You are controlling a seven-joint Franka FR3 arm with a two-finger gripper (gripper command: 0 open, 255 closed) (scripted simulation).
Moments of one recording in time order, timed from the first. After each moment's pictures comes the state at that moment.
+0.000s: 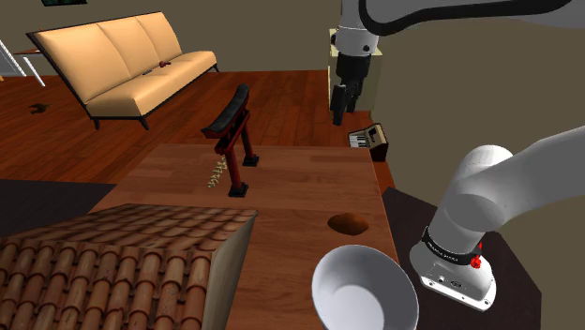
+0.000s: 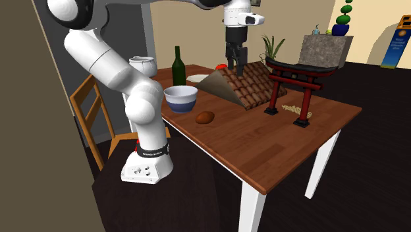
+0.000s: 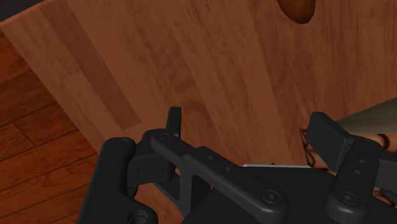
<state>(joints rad) 0.00 -0.74 0.06 -2.37 0.10 1.69 -0.11</state>
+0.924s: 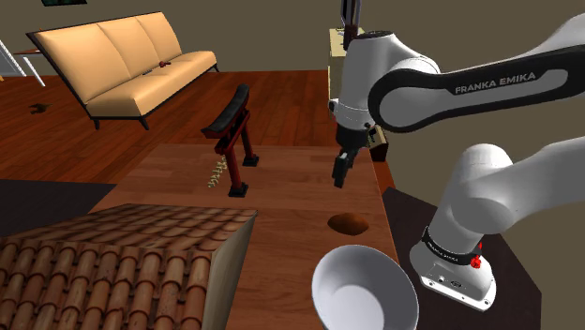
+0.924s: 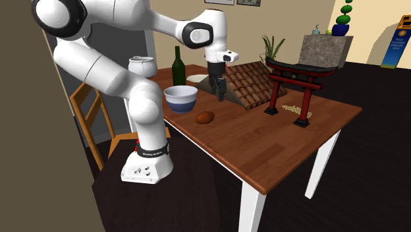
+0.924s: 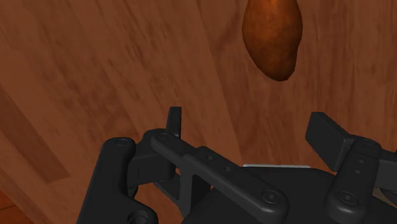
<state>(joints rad) 0.13 -0.90 0.23 -2.78 0.21 1.95 -0.04</state>
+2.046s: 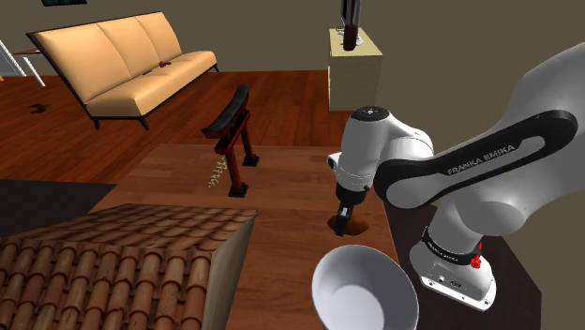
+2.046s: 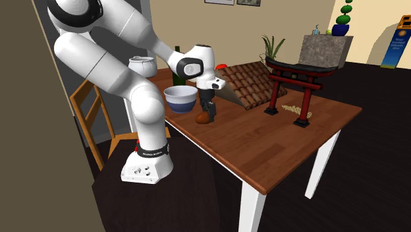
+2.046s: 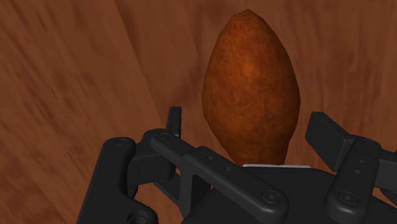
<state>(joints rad) 0.27 -0.79 0.41 -3.03 0.38 2.33 0.04</state>
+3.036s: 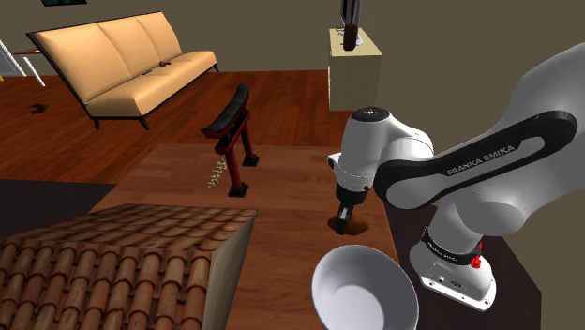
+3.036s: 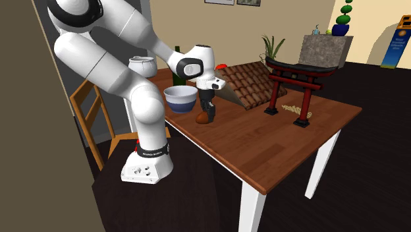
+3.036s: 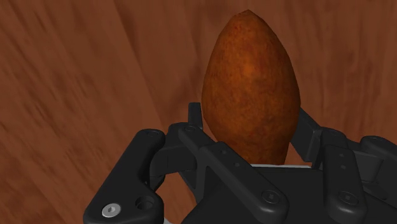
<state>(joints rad) 0.27 -0.78 0.41 -3.04 0.38 2.33 0.04</state>
